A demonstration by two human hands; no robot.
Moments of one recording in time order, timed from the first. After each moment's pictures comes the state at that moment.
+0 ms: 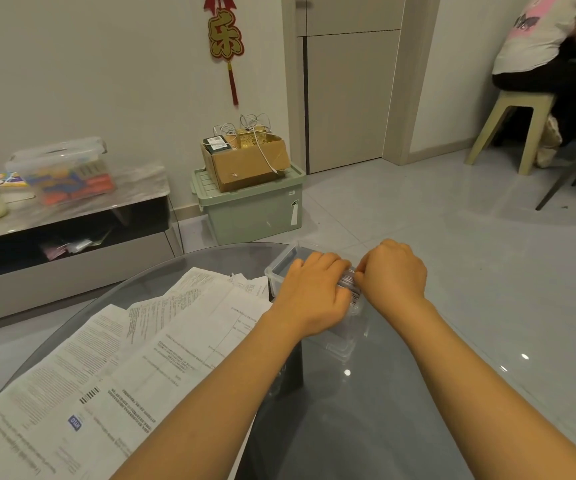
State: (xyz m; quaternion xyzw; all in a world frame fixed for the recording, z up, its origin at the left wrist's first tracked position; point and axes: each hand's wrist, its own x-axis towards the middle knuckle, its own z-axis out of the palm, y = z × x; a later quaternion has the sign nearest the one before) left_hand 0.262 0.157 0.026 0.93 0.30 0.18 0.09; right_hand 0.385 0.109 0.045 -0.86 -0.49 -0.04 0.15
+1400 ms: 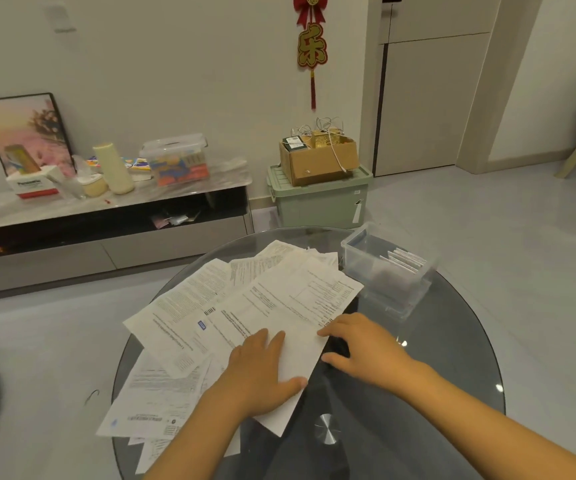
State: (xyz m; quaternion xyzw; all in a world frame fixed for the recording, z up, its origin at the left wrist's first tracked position) left_hand 0.061 0.026 0.011 0.80 0.56 -0.07 0.18; right_hand 0.262 0.023 -0.007 -0.59 -0.78 0.14 0.14
